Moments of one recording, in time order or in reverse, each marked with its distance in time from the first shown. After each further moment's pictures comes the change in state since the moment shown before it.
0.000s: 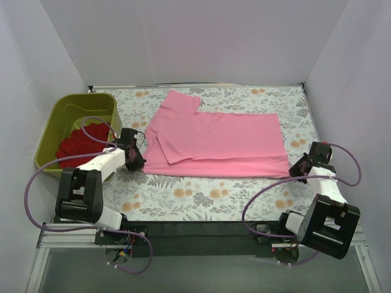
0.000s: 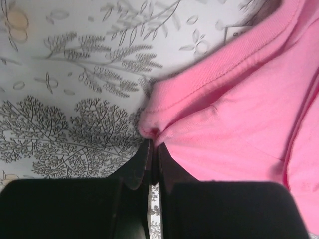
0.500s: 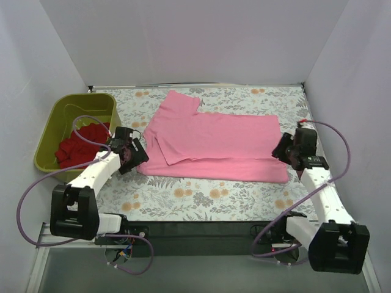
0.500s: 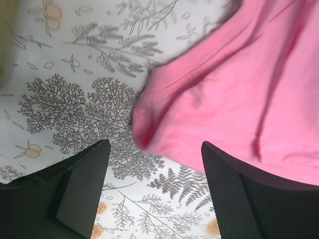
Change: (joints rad) left arm 0.004 -0.141 -0.024 -0.095 0.003 -0.015; right arm 0.235 -0.165 0.099 -0.045 0.019 -0.049
